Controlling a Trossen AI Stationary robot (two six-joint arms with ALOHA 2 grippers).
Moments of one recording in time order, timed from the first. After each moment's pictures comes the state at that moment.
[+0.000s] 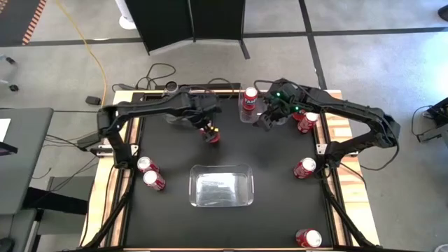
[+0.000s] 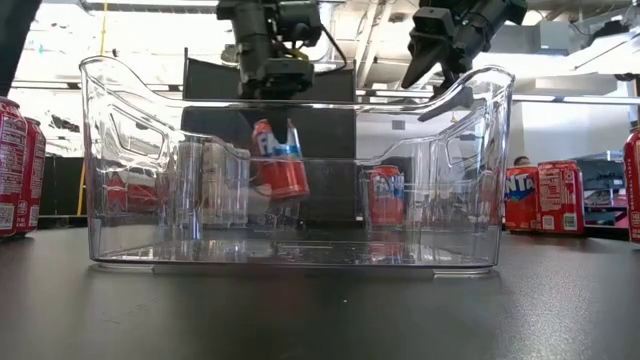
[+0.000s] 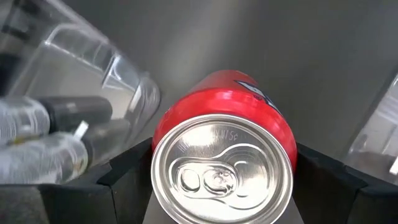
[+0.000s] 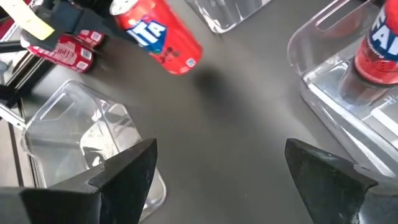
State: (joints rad) left arm 0.29 1.75 1.56 -1.03 -0.09 -0.18; right arm -0.46 1.30 1.16 -0.71 -0.26 0.37
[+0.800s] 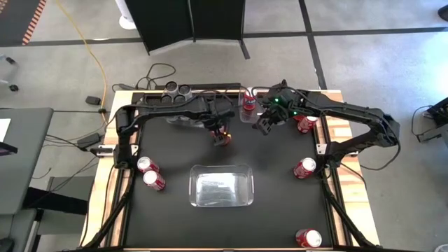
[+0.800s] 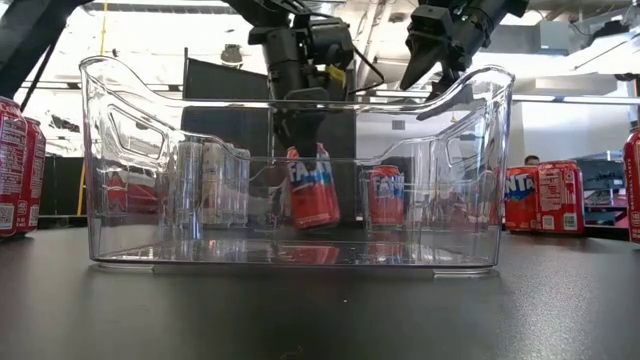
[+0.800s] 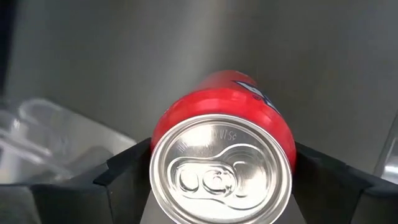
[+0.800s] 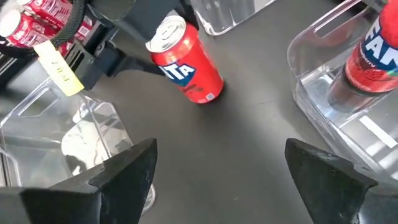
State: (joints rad) left arm 0.27 1.95 1.68 -0.96 -0.09 0.03; right arm -0.39 1.30 1.16 -0.71 -0.15 0.37
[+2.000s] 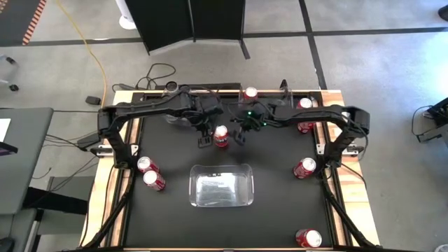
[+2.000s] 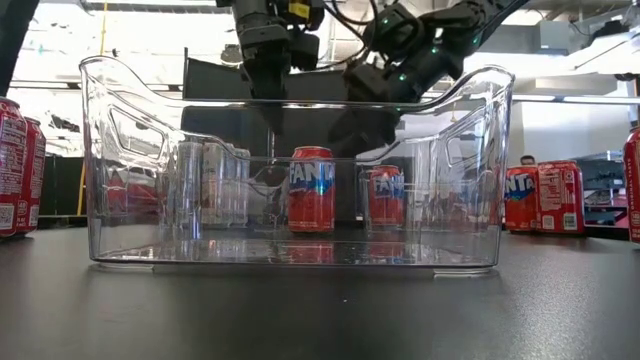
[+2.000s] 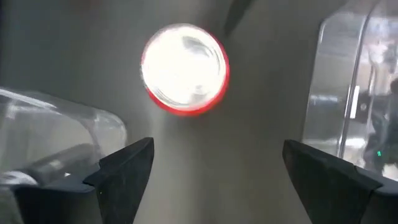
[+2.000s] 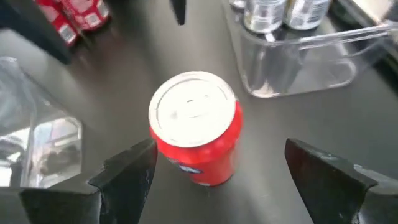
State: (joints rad) left arm 0.26 1.75 1.63 -1.08 0.04 0.12; right arm -0.30 1.65 1.09 -0.12 -0.12 0.07
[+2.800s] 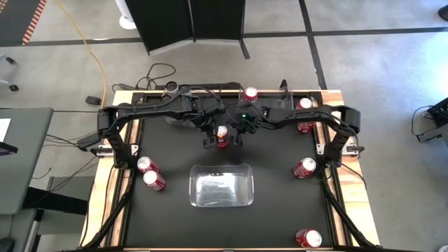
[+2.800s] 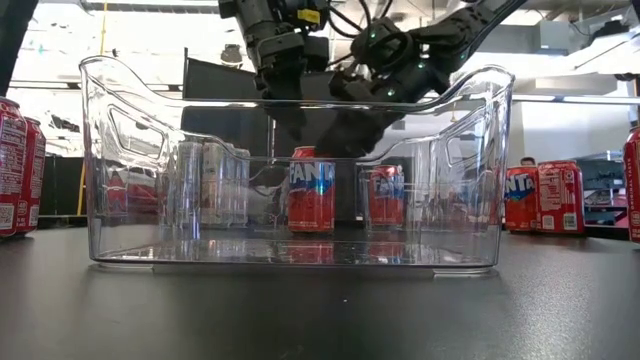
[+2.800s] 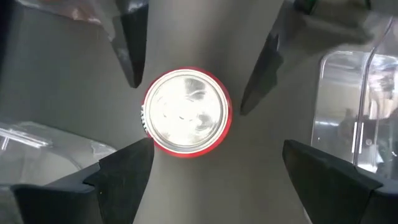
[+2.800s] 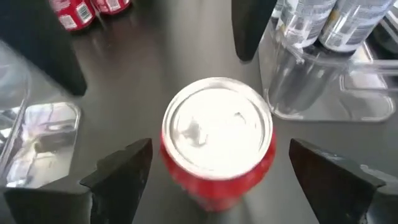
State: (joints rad) left arm 0.25 1.75 1.56 -0.90 0.04 0.09; right arm -0.29 1.75 1.11 -0.02 -0.18 -0.08
